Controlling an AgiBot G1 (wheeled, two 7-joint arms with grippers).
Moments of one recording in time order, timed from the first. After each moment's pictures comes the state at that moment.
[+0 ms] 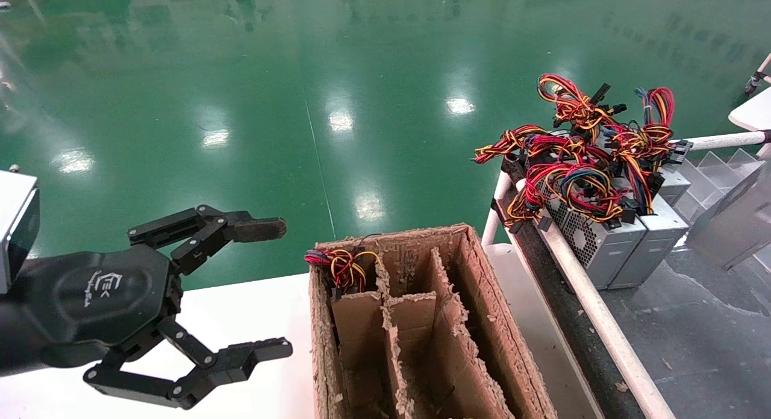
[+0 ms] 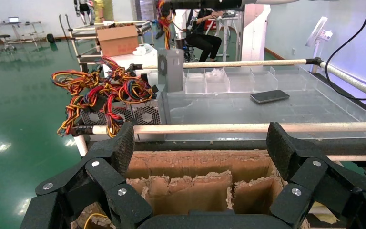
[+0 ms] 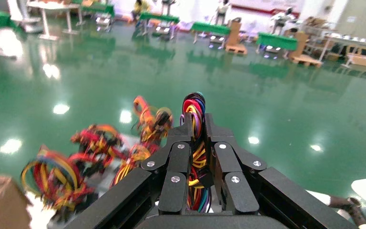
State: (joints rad) left arm -1.09 0.57 0.38 -1.25 0.65 1.44 -0.13; right arm 1.75 -0.46 -0.28 0.03 -1.12 -1.45 -0.24
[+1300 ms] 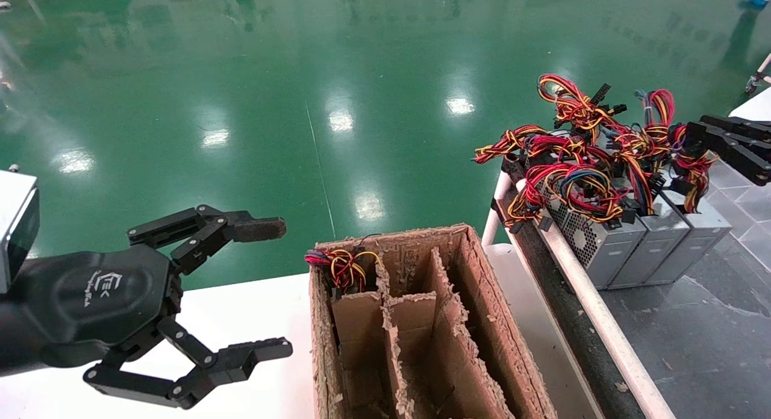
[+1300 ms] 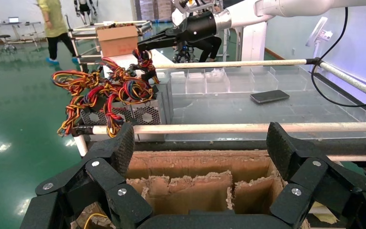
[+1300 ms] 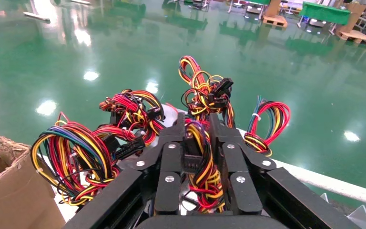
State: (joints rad) left arm -1.09 0.57 0.38 -1.25 0.65 1.44 -0.13; right arm 1.69 -0.66 -0.31 0.00 -1.17 -1.34 -0.29
